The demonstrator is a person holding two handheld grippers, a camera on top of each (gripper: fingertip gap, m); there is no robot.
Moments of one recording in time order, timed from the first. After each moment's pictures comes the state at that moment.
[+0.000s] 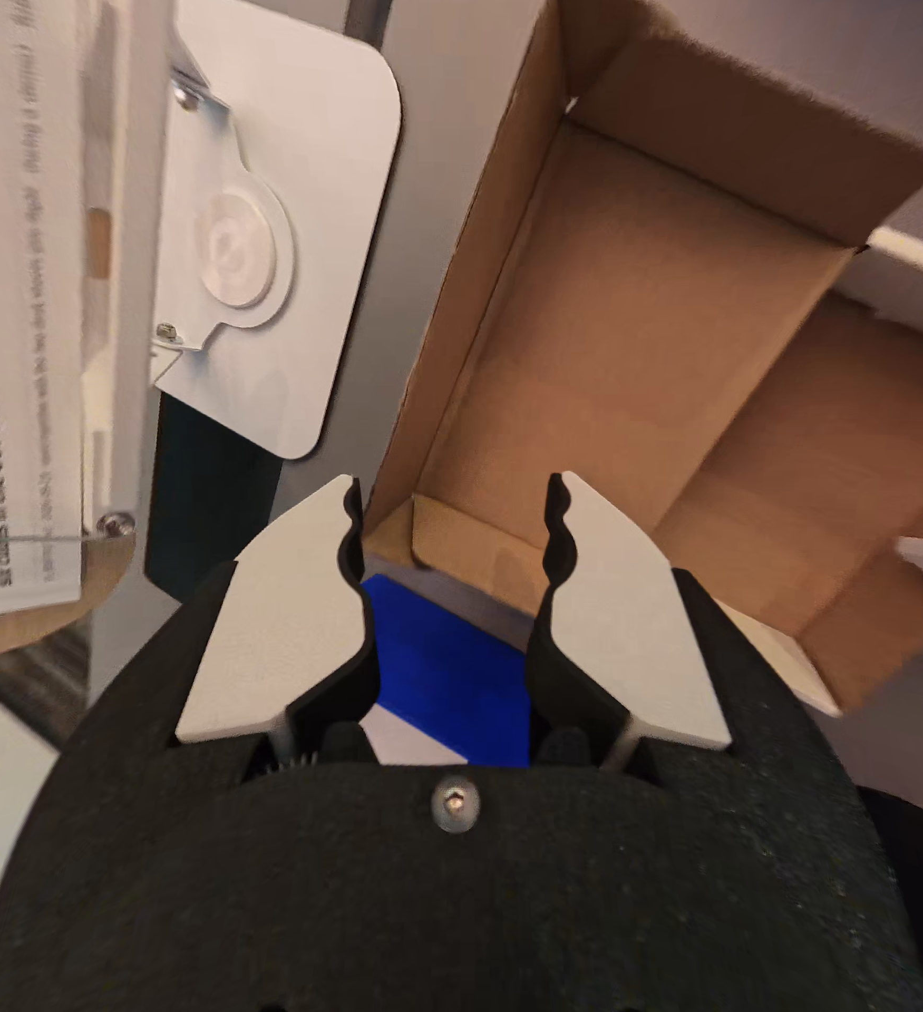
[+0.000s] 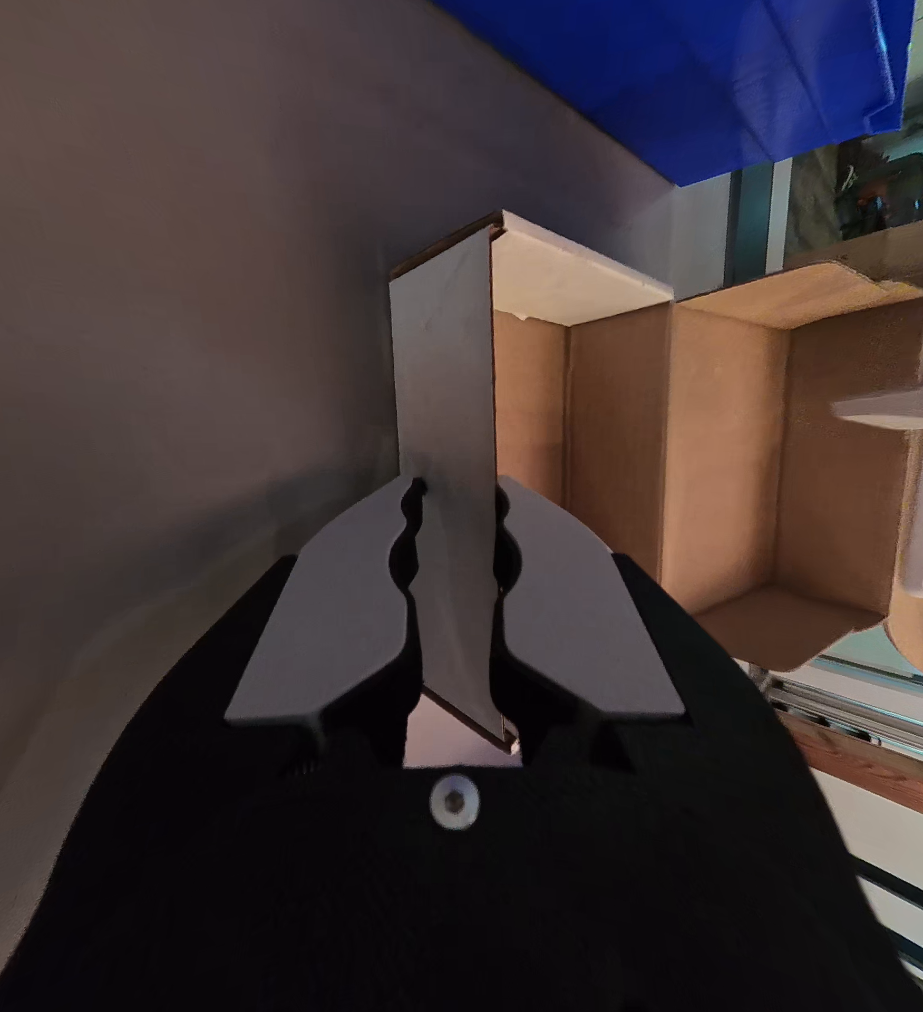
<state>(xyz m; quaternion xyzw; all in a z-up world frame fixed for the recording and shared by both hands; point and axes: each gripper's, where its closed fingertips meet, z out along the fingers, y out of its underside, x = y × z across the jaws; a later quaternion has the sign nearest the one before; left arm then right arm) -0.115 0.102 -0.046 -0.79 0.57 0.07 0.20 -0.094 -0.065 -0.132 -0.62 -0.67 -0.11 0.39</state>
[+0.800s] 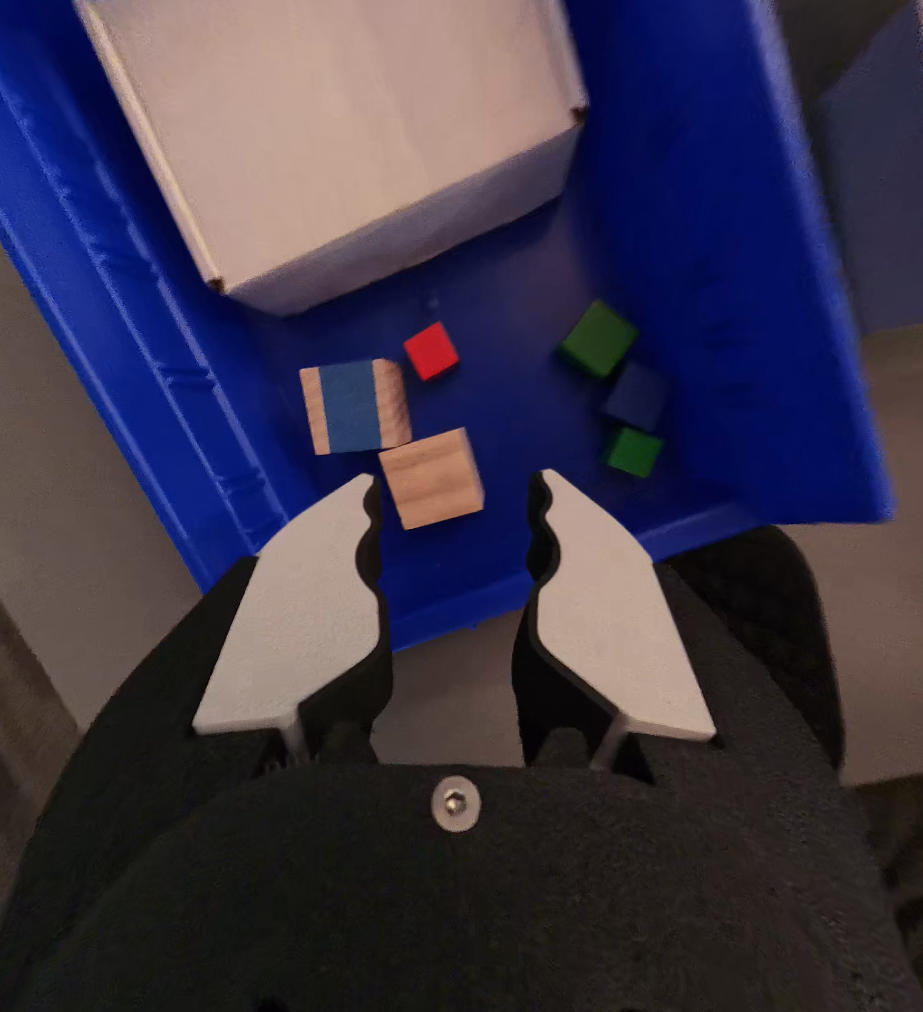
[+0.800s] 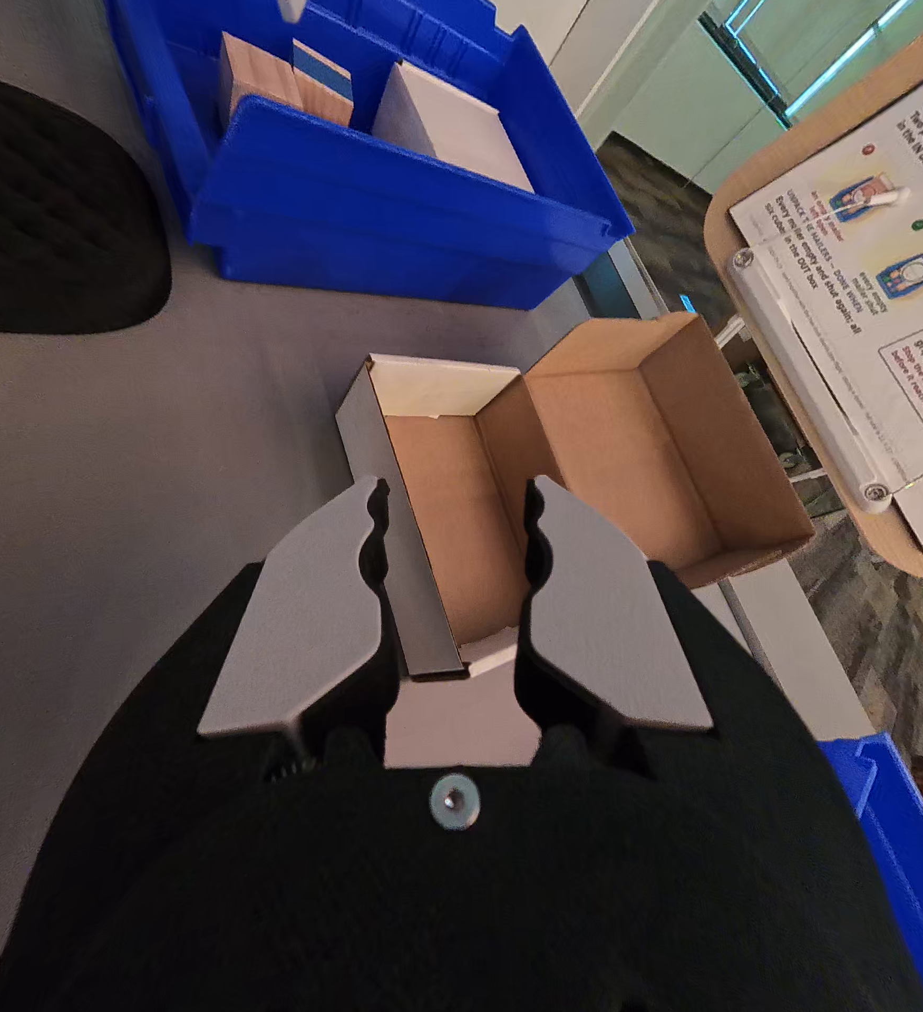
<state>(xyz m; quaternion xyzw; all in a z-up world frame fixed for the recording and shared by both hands) -0.353 -0.049 -0.067 -0.96 0.21 0.01 0.18 -0.084 -0.082 -0.056 -0.65 -0.55 0.04 0.53</state>
